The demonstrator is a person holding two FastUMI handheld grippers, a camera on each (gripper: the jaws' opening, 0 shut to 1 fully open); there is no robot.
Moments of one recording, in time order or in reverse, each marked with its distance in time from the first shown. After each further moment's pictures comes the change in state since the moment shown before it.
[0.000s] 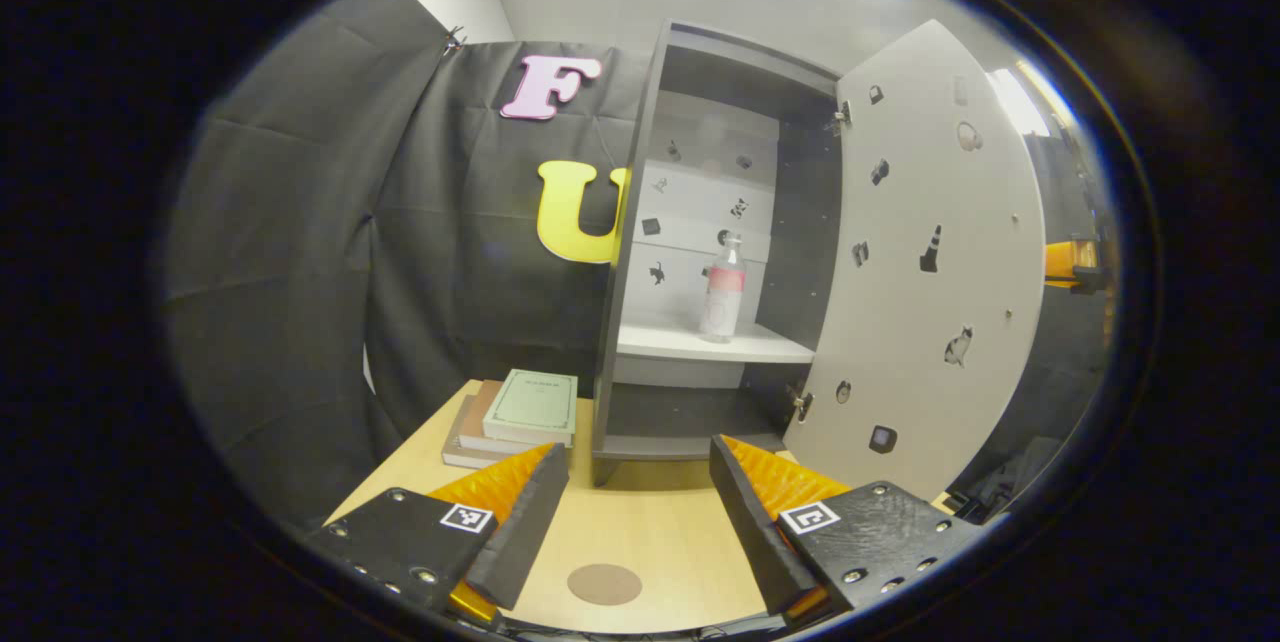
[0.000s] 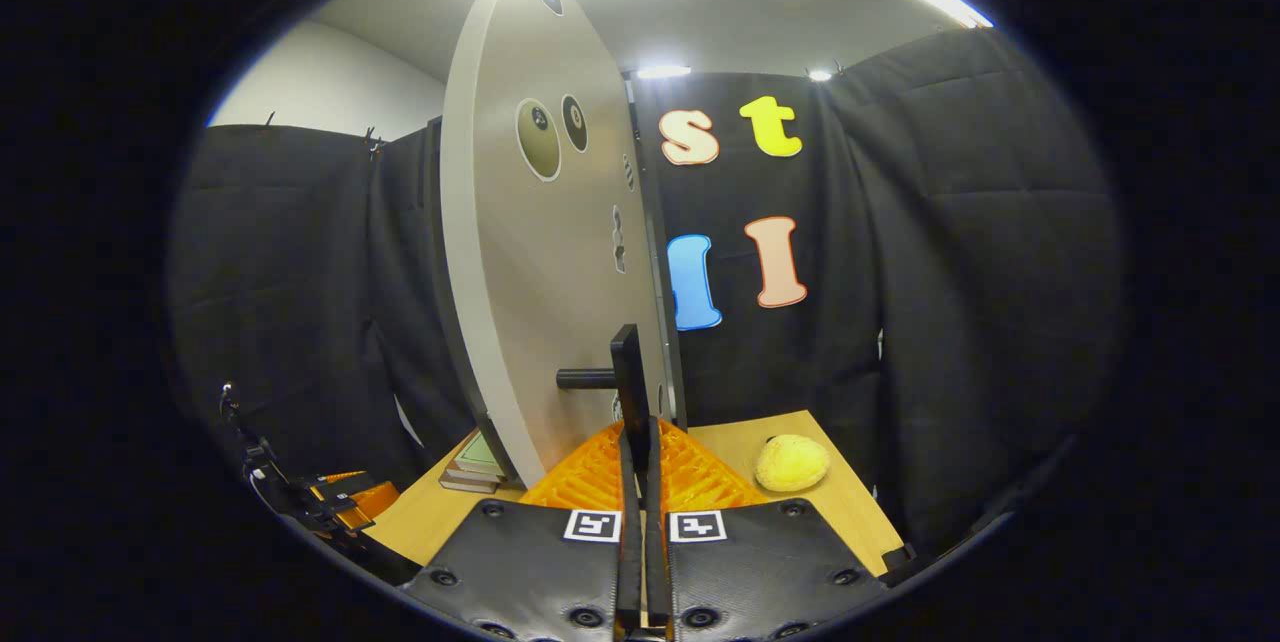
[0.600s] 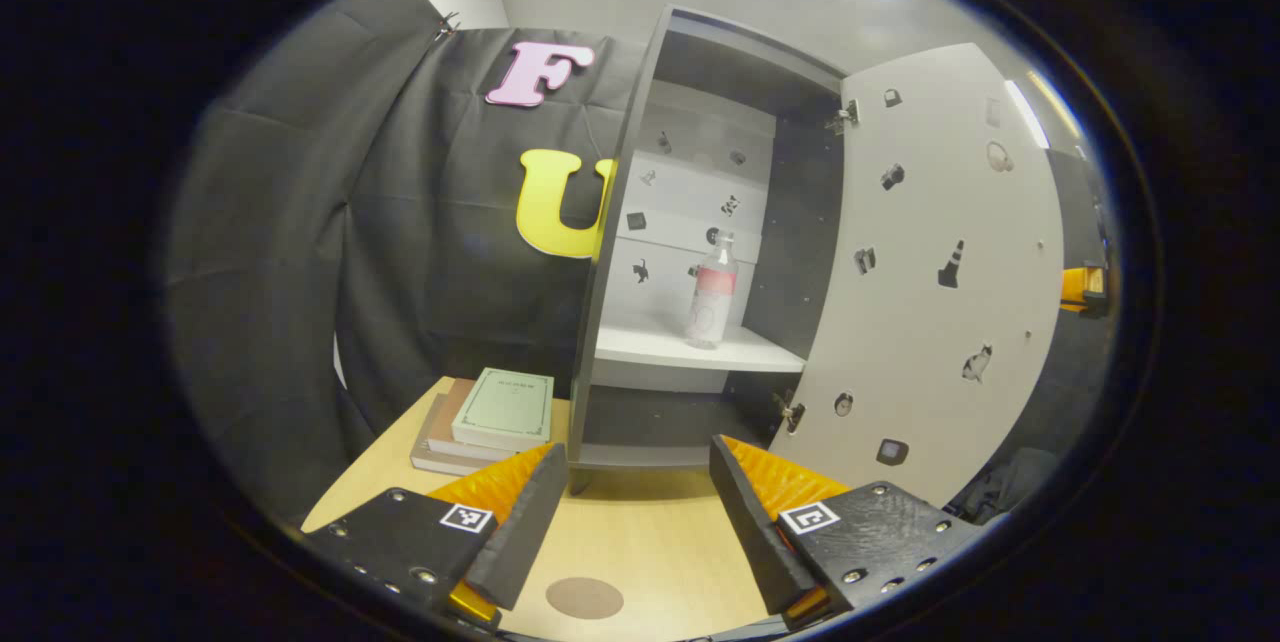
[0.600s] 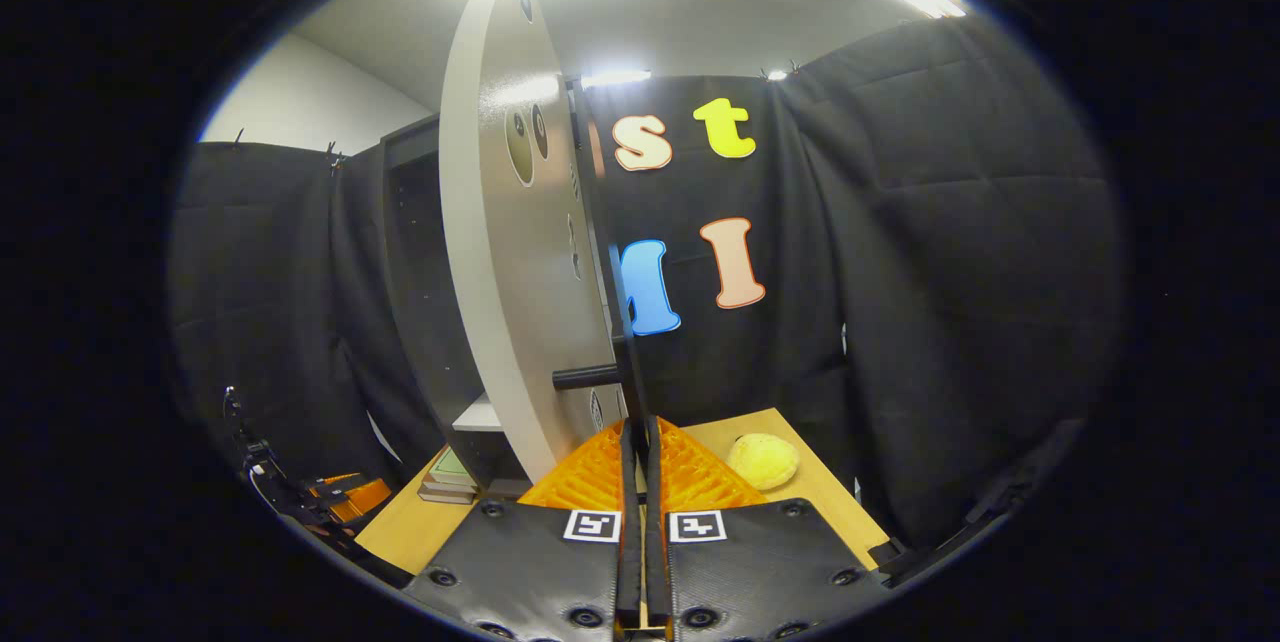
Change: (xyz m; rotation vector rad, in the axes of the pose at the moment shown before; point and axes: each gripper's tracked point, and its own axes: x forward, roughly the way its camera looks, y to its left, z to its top) left arm 0.053 0.000 0.007 -0.027 0.021 -0.054; right arm -0.010 -0.016 0.000 0.059 -0.001 -0.073
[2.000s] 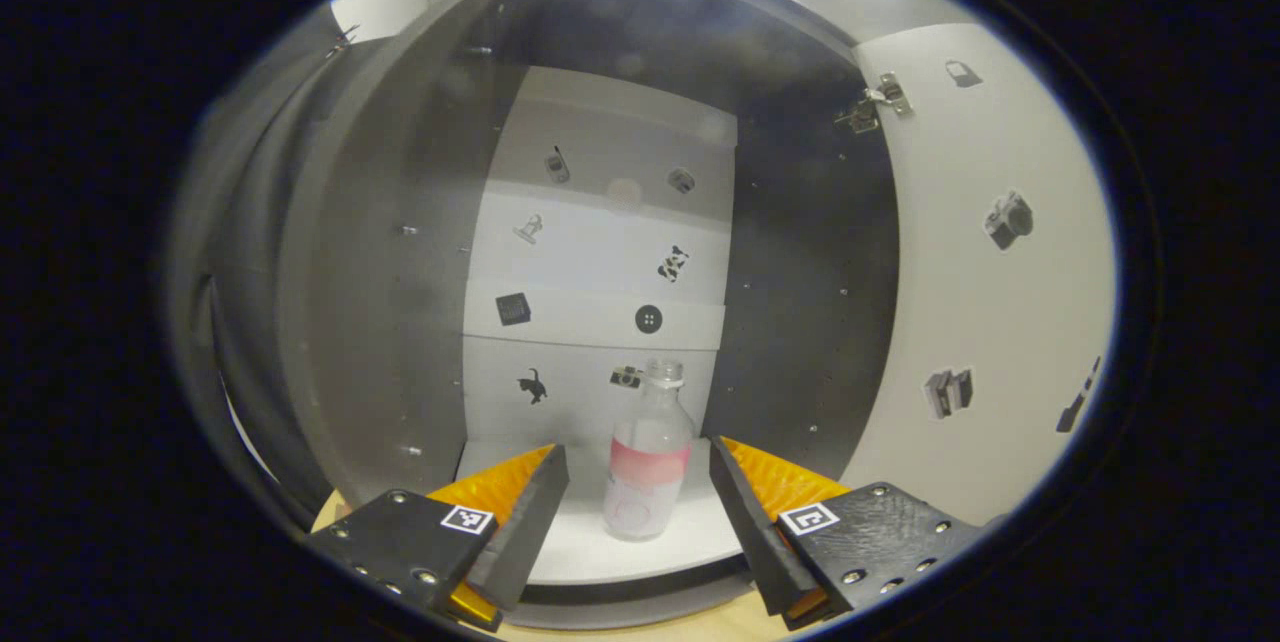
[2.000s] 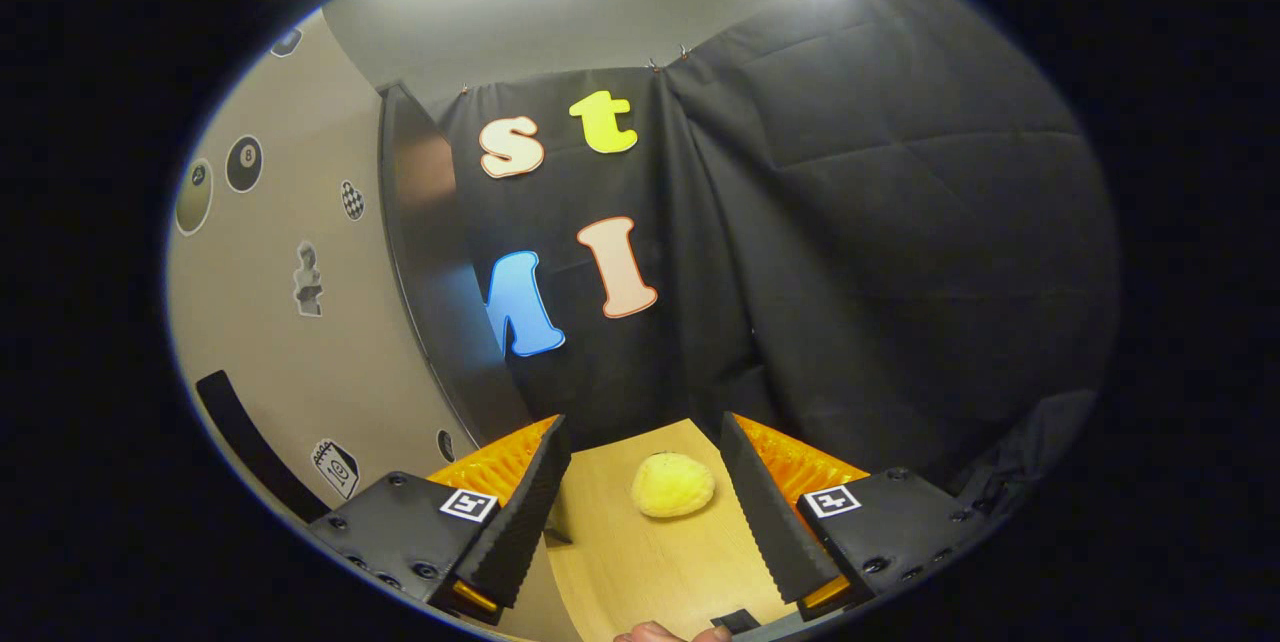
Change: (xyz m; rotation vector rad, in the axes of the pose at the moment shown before) left arm 0.311 -0.111 0.151 0.096 -0.095 -0.164; right arm 0.120 -0.139 0.010 0.100 -0.043 -0.255
